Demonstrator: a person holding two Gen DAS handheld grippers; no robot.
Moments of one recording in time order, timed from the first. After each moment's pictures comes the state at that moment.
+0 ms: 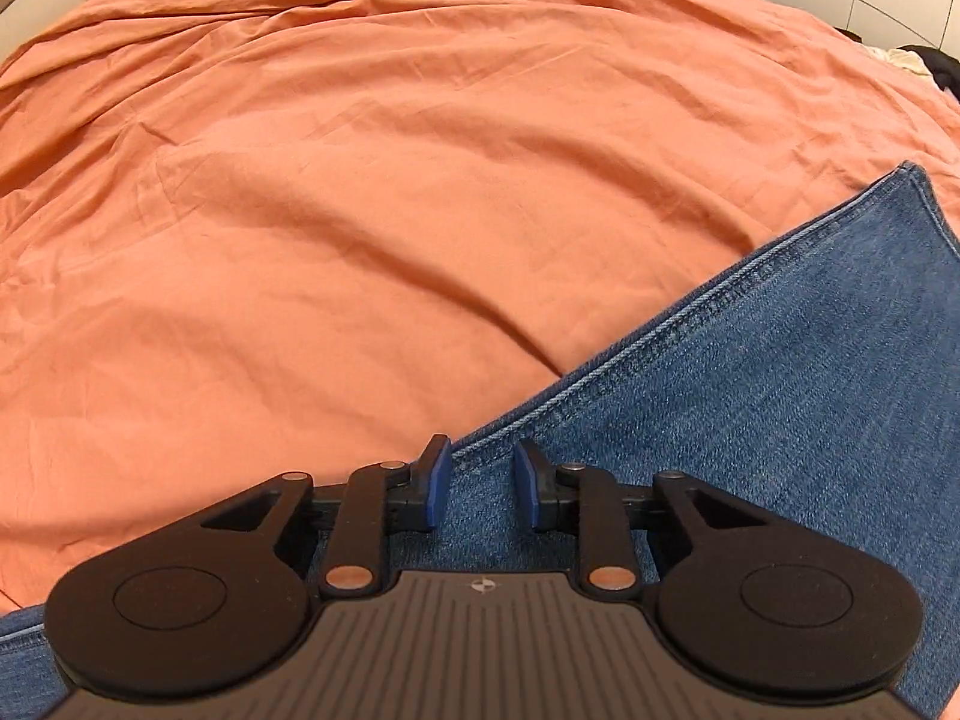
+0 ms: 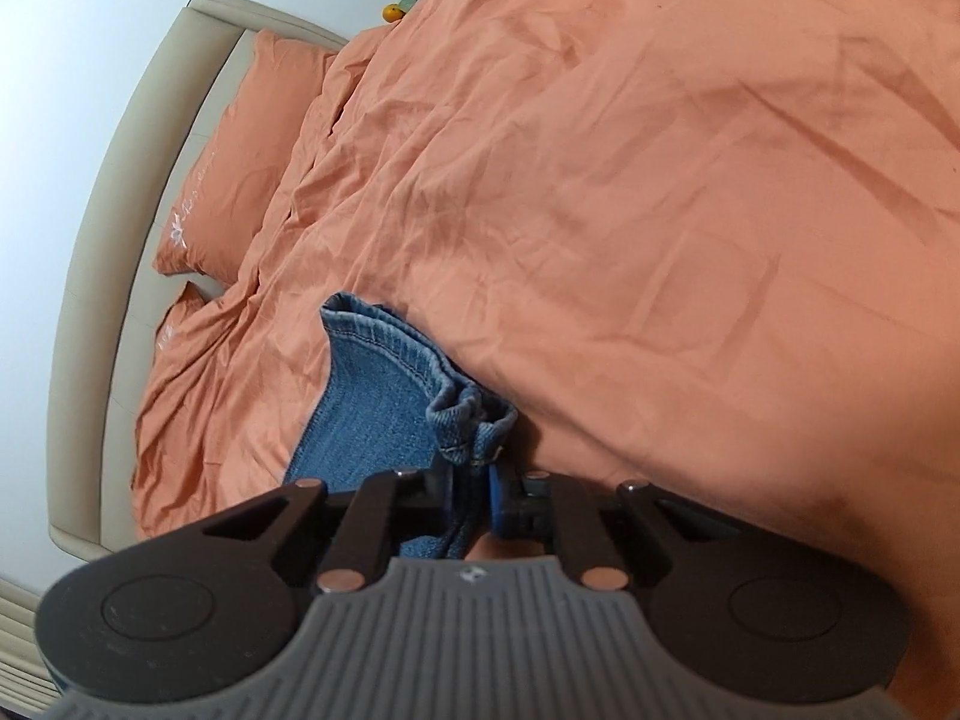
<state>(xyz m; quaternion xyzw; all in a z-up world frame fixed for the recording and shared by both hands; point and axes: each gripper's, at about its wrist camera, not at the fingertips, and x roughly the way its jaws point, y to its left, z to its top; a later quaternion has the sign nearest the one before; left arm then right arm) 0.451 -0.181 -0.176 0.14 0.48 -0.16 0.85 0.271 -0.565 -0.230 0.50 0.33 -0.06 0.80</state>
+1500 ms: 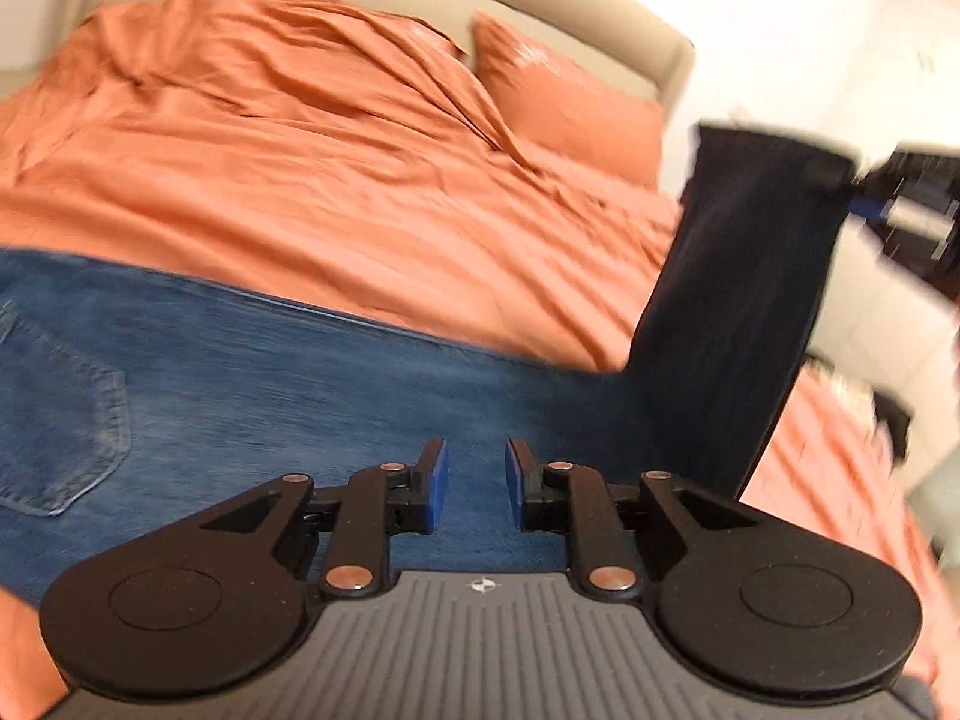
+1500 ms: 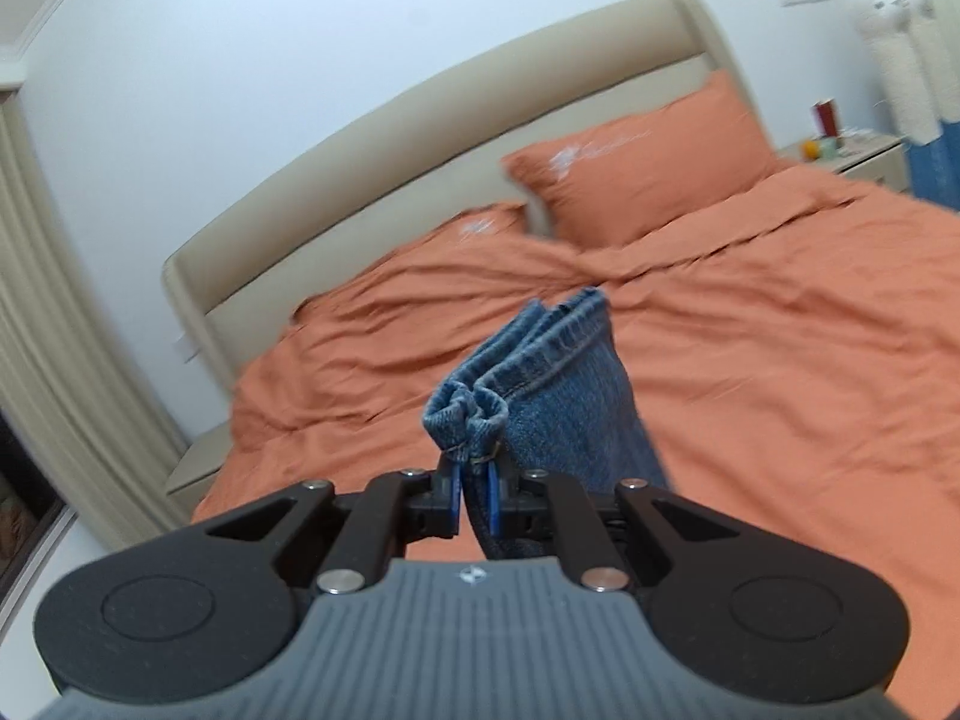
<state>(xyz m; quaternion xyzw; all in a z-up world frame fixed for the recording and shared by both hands) 0.213 0.062 -0.061 -0.19 0.36 -0.11 0.91 0.291 -0.219 0.054 0.21 0.26 0.14 0.93</state>
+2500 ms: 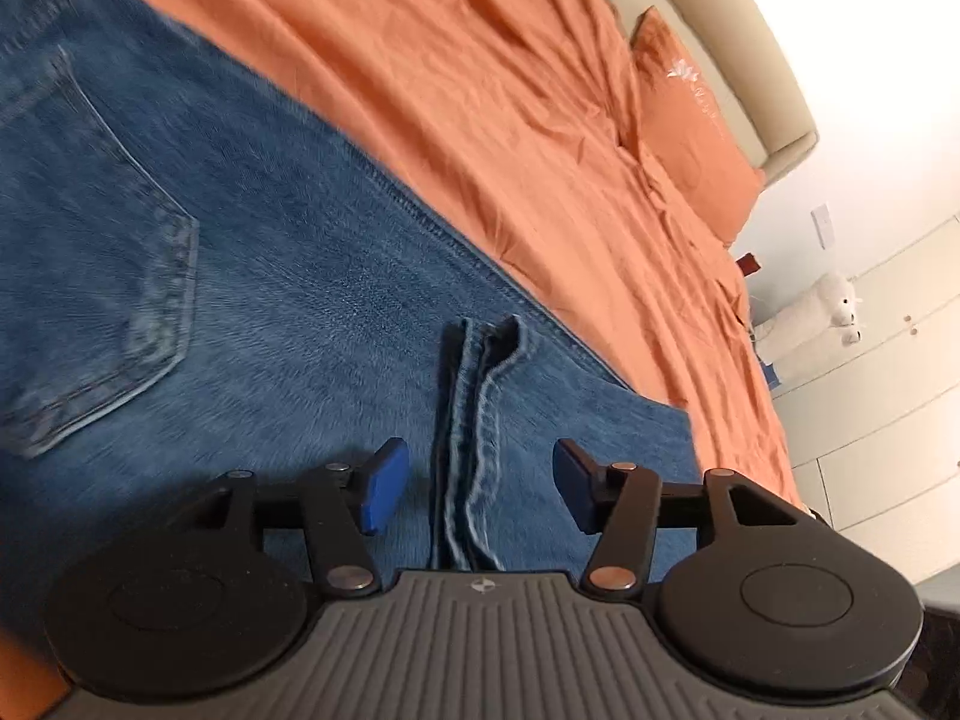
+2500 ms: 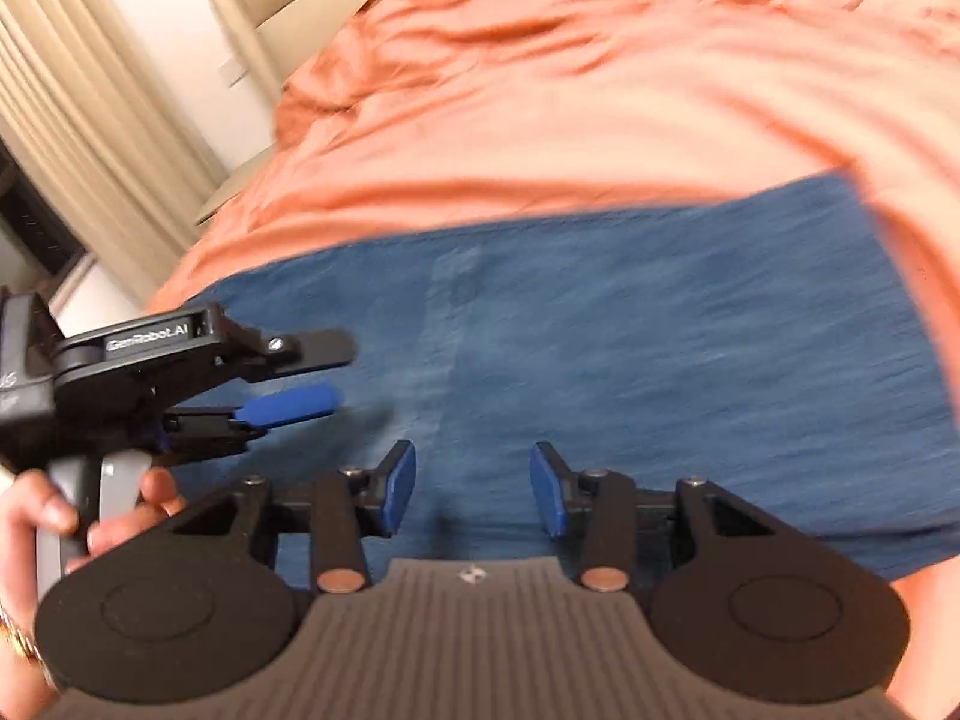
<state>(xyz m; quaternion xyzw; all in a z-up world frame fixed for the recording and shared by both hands) 0.272 0.145 -0.158 -0.37 0.42 -0.08 0.82 0.256 -0.101 -0.128 0.11 0.44 0.23 0.86</state>
